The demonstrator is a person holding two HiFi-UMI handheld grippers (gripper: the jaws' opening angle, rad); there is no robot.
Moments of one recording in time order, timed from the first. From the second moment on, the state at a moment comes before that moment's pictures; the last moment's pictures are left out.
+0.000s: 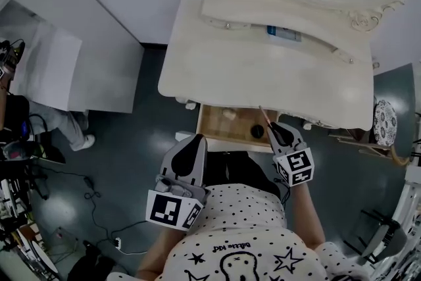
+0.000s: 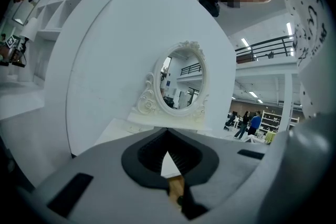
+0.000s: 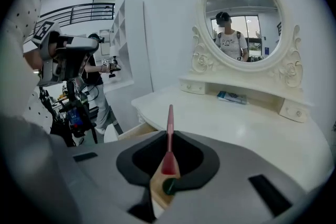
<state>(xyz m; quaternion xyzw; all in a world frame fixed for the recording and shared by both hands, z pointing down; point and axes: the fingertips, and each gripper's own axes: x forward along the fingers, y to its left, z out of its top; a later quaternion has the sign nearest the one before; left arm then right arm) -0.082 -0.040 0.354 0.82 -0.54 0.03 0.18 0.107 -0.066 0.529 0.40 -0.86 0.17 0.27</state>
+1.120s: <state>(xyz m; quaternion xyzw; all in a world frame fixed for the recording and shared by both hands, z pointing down) -0.085 -0.045 0.367 0.80 -0.56 0.05 0.19 0.085 -0.083 0.684 0.25 -0.84 0.17 0.45</state>
